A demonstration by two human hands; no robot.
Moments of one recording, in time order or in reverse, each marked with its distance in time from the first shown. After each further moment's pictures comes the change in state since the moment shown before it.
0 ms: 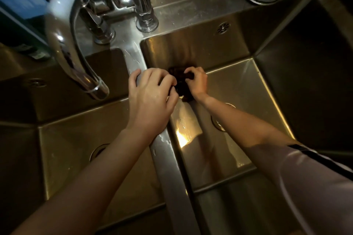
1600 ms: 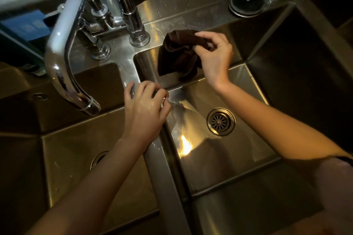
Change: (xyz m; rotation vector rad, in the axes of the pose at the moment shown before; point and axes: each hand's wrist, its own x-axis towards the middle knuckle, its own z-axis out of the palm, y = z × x) left_hand 0.001 0.004 -0.002 0.029 -0.060 0.001; right_hand -0.013 -0.106 -0.130 0.478 0.294 -0.181
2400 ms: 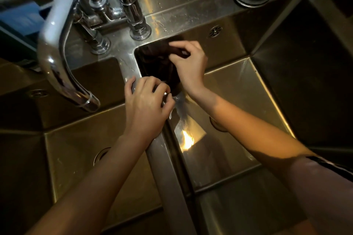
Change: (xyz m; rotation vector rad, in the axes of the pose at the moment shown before) left_hand 0.000 0.000 0.001 0.012 0.041 -0.009; right_hand -0.039 0.005 0.051 -0.003 -0.060 0.056
